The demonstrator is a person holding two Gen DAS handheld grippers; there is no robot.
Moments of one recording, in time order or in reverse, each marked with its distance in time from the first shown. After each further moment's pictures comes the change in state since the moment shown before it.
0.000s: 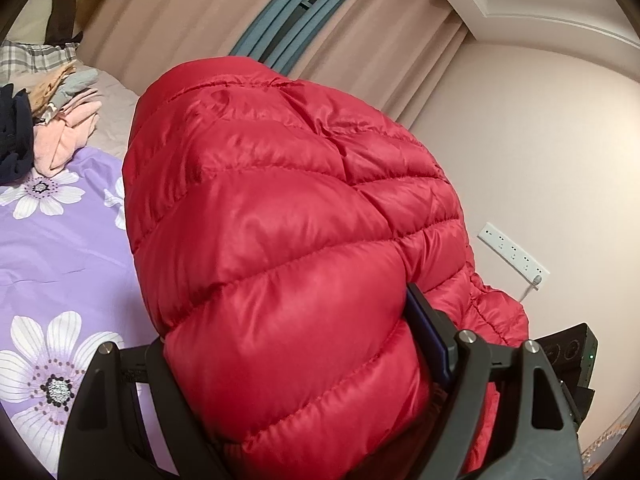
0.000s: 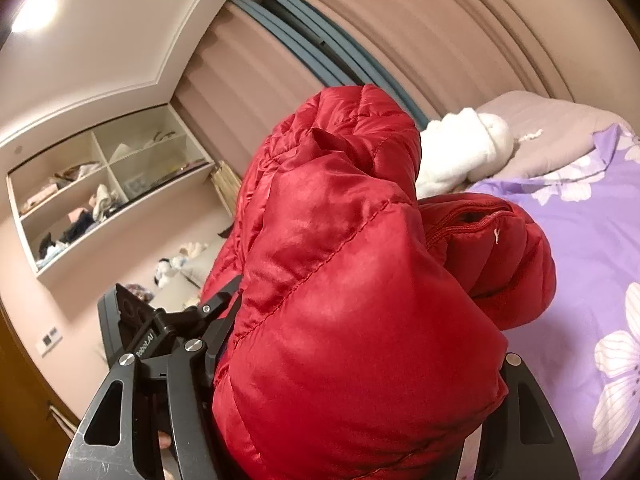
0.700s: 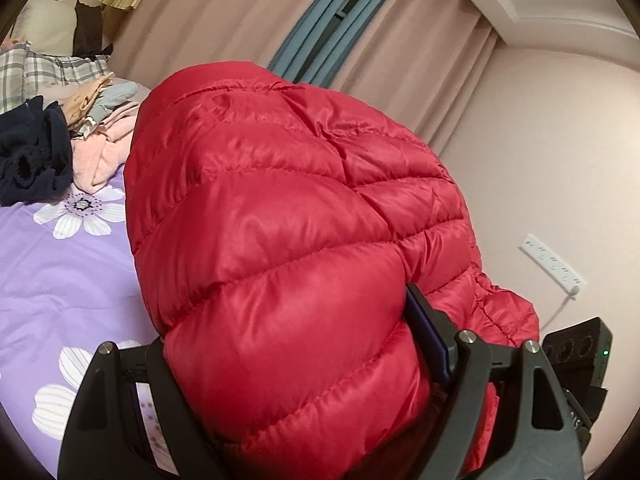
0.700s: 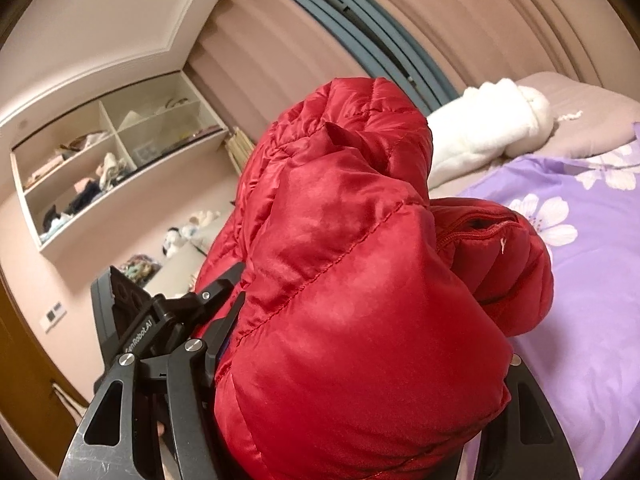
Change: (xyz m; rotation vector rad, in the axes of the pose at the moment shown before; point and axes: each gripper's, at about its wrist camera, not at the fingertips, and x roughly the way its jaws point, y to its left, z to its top) left arm 0.005 0.070 0.027 0.012 -0.030 0.146; right arm 0.071 0.014 -0.003 -0.044 0.115 0.044
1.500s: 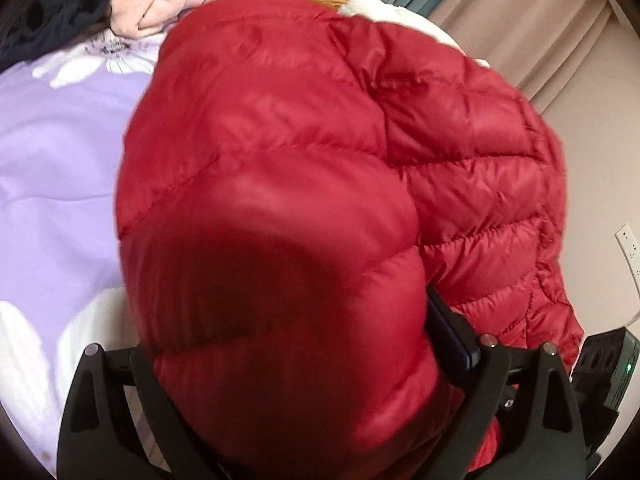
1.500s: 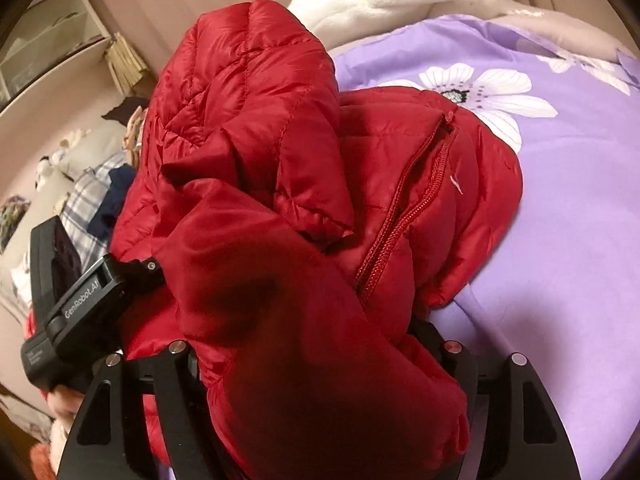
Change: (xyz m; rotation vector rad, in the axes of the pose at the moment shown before) left arm 0.164 0.169 -0.085 -0.160 0.322 0.238; right arm 0.114 -0.131 -0.080 0.043 0.336 -0.378
